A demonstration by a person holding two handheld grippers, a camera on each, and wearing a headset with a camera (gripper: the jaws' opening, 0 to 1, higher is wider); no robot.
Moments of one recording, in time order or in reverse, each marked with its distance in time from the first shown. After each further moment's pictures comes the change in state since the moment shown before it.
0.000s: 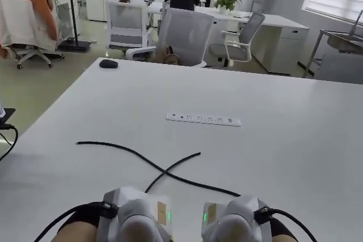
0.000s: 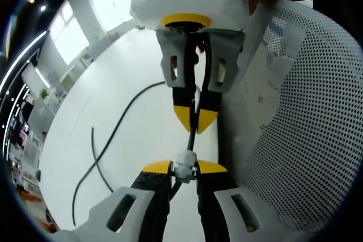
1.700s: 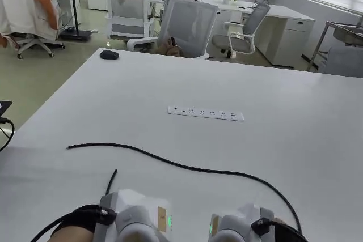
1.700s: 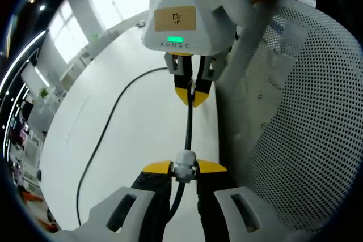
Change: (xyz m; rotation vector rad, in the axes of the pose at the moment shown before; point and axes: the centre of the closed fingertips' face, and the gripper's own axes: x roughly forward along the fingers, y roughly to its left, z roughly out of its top) left arm 0.003 0.001 -0.004 0.005 0.018 0.001; right arm -0.002 -0.017 -0.050 -0.003 0.246 -0.078
